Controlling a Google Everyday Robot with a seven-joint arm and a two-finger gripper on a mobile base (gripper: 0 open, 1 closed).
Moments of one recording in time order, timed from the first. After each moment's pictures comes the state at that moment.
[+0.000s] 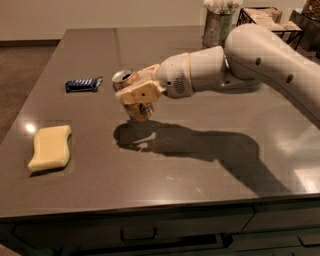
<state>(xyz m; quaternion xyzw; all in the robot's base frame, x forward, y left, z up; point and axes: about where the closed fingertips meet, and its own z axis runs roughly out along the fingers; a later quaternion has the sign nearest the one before) 0.556 0.065 0.938 -0.51 0.64 0.38 0.43</state>
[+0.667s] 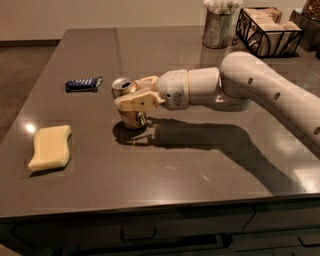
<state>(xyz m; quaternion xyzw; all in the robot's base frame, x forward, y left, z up) 0.562 0.071 0.912 -0.48 0.61 0.45 0.45</state>
